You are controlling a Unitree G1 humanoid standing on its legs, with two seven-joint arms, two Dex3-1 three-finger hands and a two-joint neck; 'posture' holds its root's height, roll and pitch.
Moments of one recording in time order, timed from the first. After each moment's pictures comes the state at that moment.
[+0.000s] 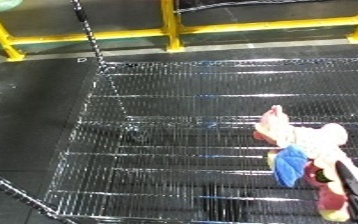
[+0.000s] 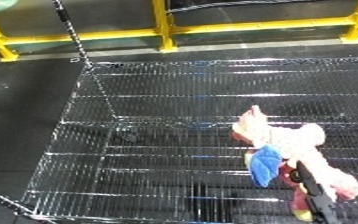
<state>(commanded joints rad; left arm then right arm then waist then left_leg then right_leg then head) 0.04 0.31 -0.05 0.03 -0.45 -0.21 0.38 -0.32 -0.55 0.10 0.02 0.20 -0.16 -0.24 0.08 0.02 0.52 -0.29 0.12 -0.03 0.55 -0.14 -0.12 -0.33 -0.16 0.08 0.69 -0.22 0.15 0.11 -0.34</state>
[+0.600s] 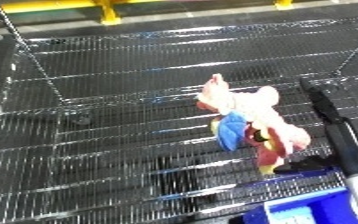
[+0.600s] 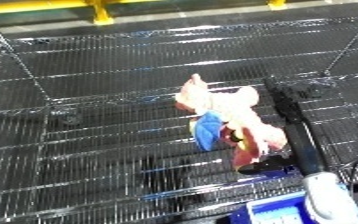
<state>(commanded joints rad) 0.09 0.36 -0.11 0.02 -0.52 -0.23 0.34 -0.68 -0.89 0.25 0.35 0.15 -0.06 -0.25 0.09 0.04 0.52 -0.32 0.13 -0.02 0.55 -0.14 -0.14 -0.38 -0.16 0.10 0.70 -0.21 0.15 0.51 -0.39</state>
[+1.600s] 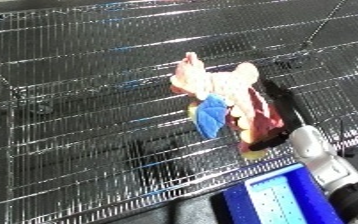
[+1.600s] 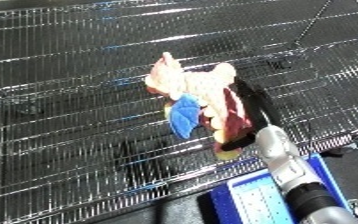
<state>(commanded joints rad) 0.19 0.37 -0.21 0.02 -0.61 -0.27 0.29 -1.10 -0.81 0.59 1.07 0.10 0.00 -0.16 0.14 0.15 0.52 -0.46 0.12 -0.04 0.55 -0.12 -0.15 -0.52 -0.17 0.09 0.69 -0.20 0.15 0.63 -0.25</state>
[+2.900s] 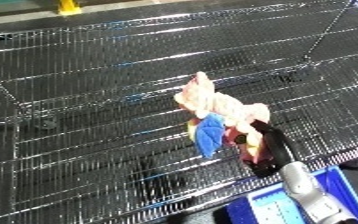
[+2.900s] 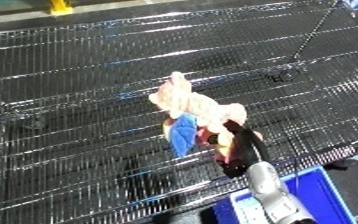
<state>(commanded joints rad) 0.13 0.36 -0.20 0.09 -0.58 -0.26 0.30 -0.85 -0.76 0.40 0.85 0.19 -0.05 -0.25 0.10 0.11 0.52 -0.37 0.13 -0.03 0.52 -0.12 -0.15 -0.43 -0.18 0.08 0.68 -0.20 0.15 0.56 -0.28</state>
